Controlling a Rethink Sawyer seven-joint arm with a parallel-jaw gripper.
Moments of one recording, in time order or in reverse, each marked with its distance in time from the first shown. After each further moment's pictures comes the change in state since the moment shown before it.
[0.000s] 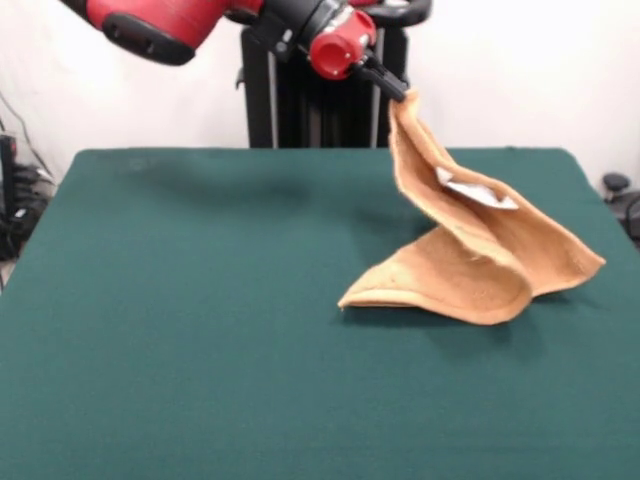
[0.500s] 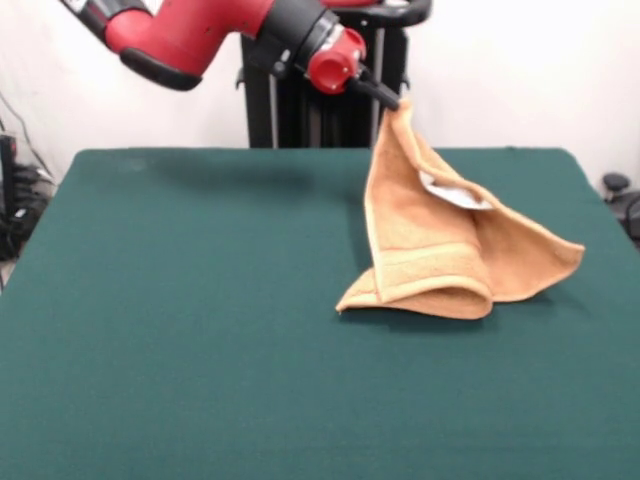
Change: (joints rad) arm -0.100 0.146 -0.146 -0.066 0.008 0.098 -0.325
